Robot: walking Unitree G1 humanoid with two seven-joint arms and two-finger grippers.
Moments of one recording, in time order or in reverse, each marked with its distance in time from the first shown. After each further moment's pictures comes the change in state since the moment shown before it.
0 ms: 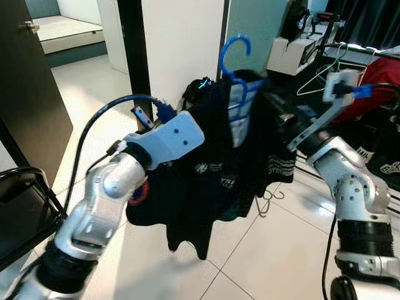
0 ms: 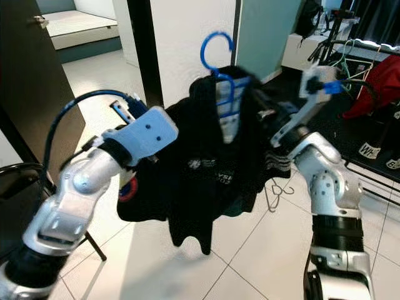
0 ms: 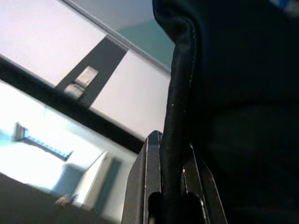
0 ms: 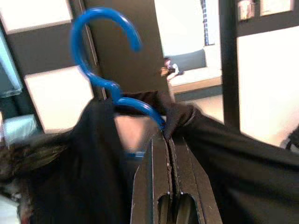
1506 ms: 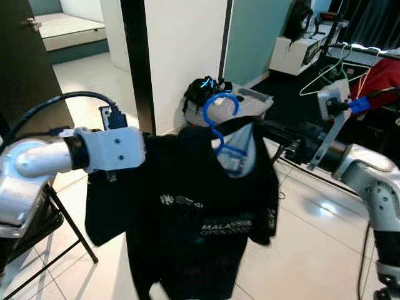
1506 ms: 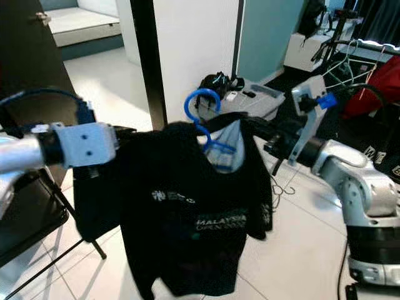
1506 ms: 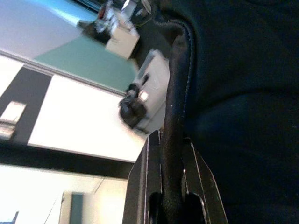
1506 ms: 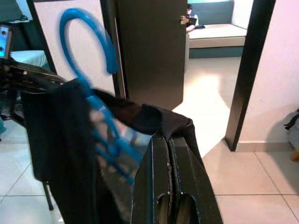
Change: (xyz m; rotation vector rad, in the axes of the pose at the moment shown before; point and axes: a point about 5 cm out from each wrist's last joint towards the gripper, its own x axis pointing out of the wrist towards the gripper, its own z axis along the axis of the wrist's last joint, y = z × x) left arm -0.024 0.037 -0.026 0.048 -0.118 -0.413; right arm -0.024 -0.004 -0.001 -0.084 0.219 0.082
